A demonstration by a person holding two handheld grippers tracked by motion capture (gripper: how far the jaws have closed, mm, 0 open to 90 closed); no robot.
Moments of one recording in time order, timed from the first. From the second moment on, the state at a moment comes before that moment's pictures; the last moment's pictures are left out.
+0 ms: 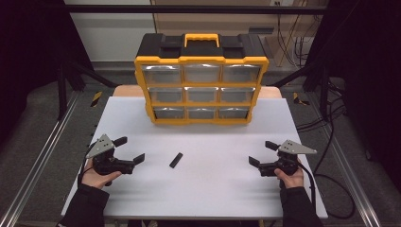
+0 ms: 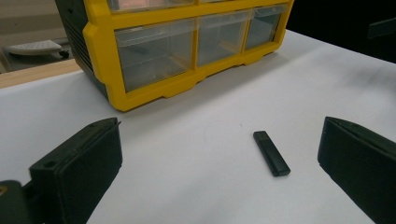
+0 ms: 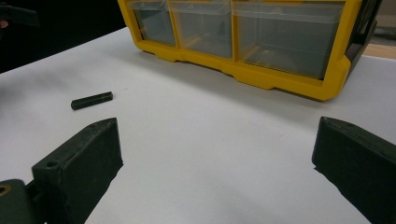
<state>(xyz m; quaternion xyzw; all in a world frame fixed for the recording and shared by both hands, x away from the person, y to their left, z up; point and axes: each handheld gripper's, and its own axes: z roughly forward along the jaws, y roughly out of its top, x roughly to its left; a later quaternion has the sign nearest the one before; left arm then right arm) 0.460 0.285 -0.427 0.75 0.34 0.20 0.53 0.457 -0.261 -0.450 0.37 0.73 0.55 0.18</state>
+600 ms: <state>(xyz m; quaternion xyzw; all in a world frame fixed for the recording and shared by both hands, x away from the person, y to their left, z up) 0.466 0.280 -0.411 0.75 0.33 0.21 0.53 0.457 -0.260 -0.451 0.37 0.73 0.54 0.18</state>
